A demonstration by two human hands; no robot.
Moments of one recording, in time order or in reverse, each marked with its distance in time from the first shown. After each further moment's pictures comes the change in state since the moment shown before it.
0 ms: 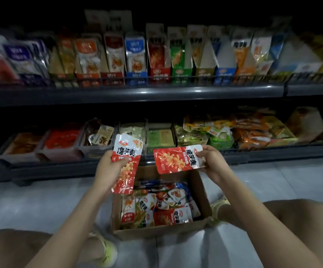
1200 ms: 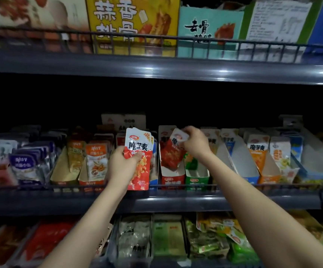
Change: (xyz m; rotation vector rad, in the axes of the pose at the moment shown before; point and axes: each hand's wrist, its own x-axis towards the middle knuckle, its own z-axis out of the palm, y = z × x) left_hand 0.177 0.247 0.021 -0.094 0.197 0.324; right_hand 0.174 -0.296 0.139 -0.947 0.232 -0.925
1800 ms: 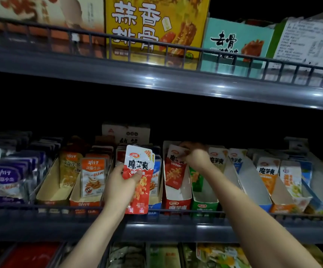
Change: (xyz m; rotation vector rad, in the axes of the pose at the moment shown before) left_hand 0.022 -0.018 -0.002 -0.066 -0.015 -0.026; right_hand 0.054 0.021 0.040 -0.156 -0.095 -0.067
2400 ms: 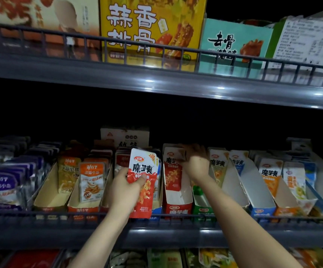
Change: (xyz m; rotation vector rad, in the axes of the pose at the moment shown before) left_hand 0.002 0.000 0.010 0.012 -0.021 0.037; right_hand -0.002 0.012 0.023 -0.198 0.308 -0.082
